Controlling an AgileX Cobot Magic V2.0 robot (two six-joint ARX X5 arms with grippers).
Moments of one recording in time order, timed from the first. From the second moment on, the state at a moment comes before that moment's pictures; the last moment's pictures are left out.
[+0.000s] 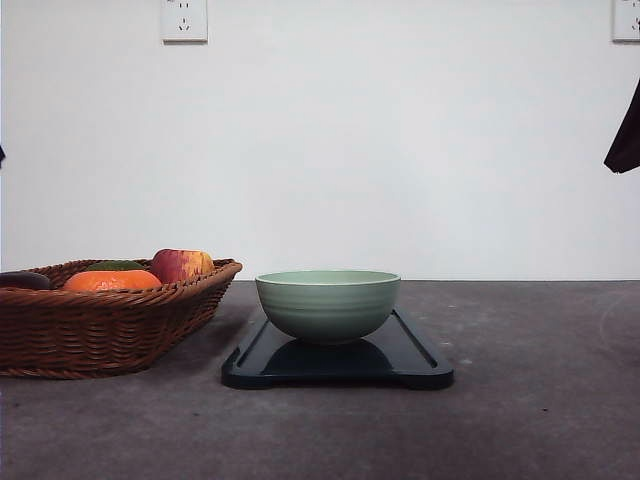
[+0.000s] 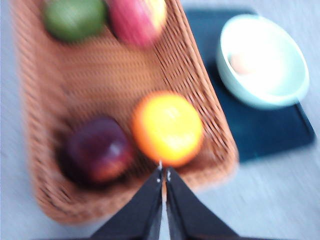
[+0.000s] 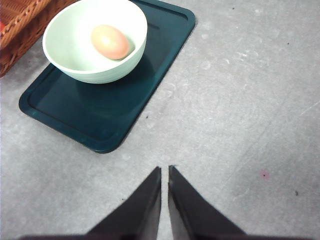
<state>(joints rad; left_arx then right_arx) -0.17 0.81 0.72 -0.61 0.23 -0.12 0.30 0.80 0.66 -0.56 -0.21 -0.03</state>
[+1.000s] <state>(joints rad) 0.03 0.07 0.03 -0.08 0.00 -0.07 0.30 0.80 0.66 -0.56 -0.21 -0.03</state>
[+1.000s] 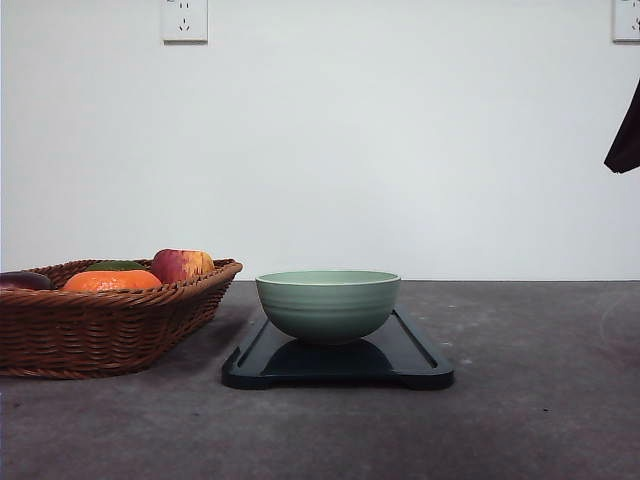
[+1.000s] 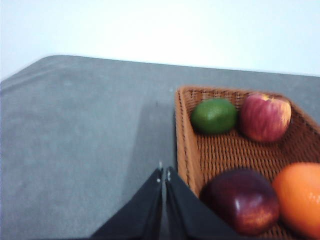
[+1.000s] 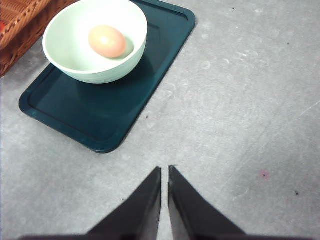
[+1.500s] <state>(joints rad) 0.03 0.00 0.03 -0.12 0.00 -0.07 0.30 0.80 0.66 -0.56 -0.21 -0.03</state>
